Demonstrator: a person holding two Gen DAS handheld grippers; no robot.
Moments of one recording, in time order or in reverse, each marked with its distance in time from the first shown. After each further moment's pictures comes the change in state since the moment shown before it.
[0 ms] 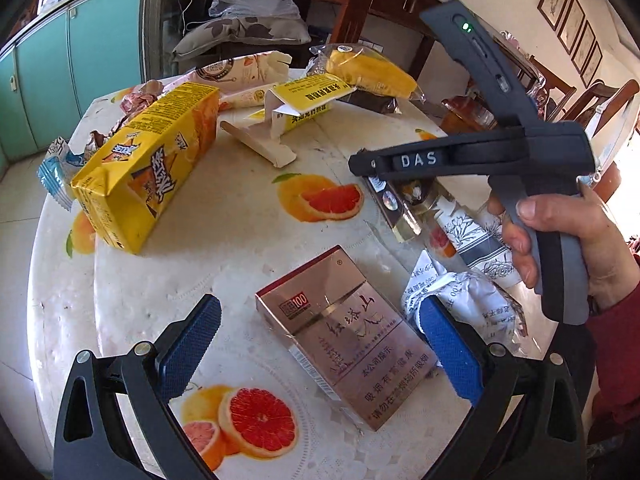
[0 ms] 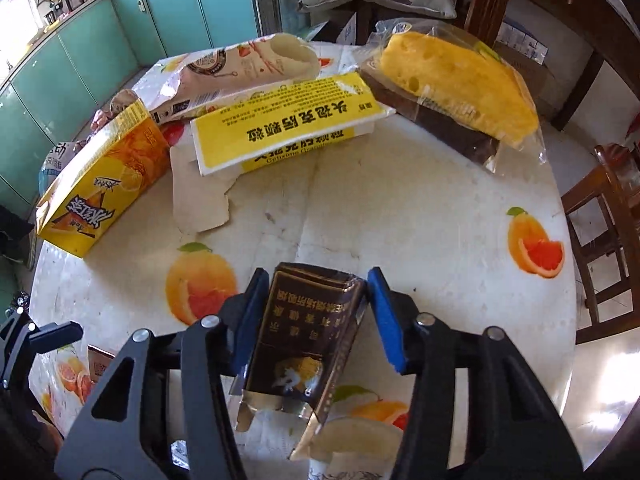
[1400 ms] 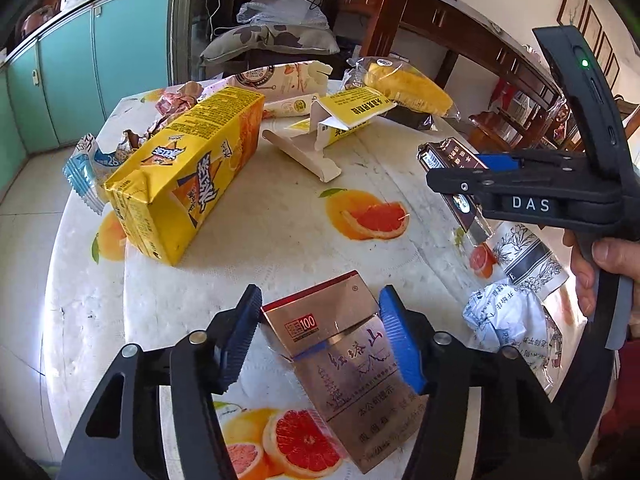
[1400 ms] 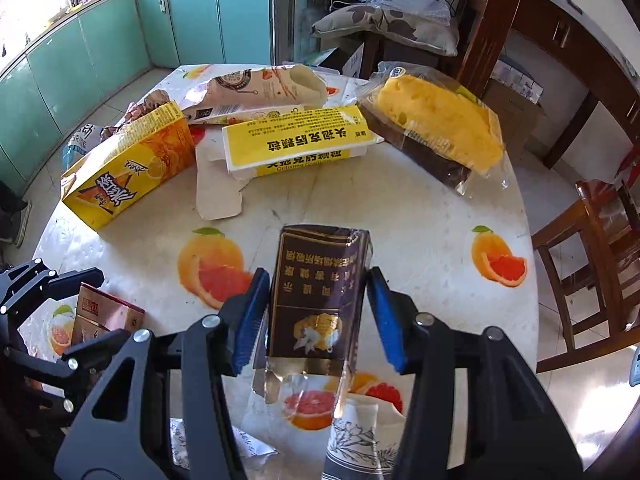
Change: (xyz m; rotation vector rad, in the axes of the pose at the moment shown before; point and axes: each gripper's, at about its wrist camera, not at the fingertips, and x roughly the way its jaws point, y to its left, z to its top) left arm -0.002 0.025 0.010 -0.046 -0.050 0.072; right arm -0.040 -0.002 -0.019 -0.101 -0.075 -0.044
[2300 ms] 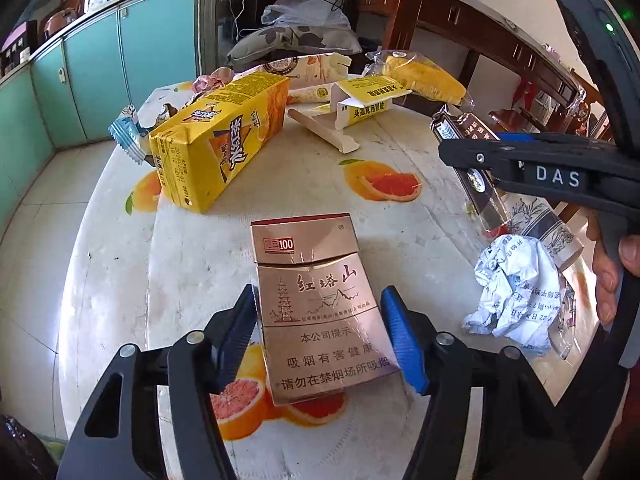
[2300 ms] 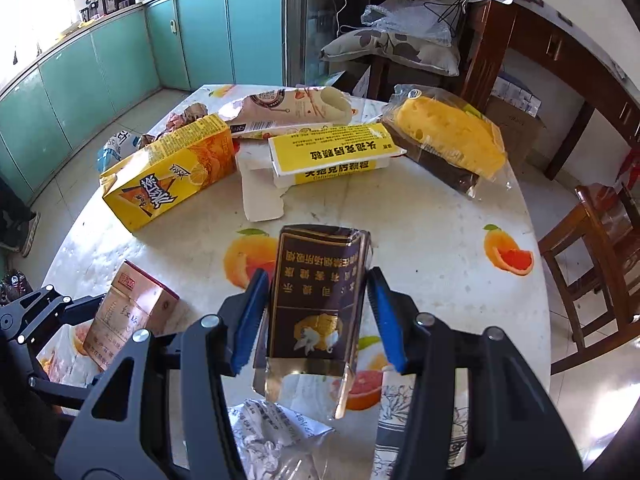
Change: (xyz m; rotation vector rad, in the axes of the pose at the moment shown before) left arm -0.016 -0.004 -0.034 -0.033 -0.020 0.095; right arm -0.028 0.027 -0.020 0.008 -0.113 0.006
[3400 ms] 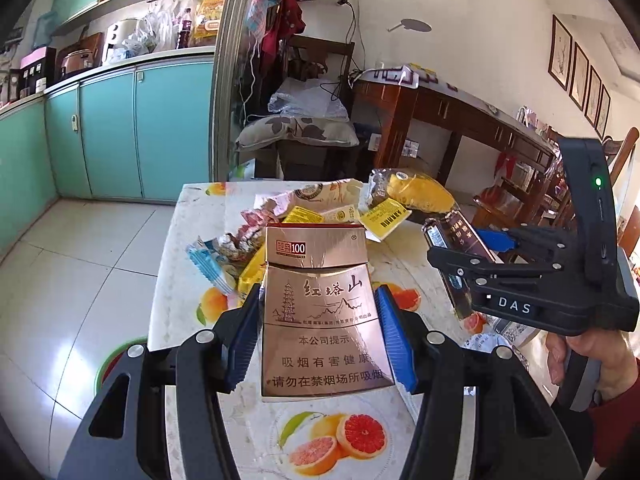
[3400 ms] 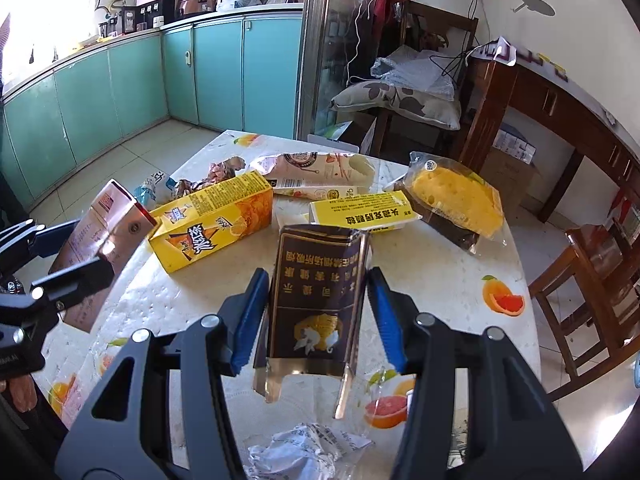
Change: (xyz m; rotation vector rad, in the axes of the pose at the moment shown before) left arm -0.079 0.047 0.036 0.002 -0.308 -0.032; right arm -0.030 0.037 0.016 -0.044 -0.160 -0.010
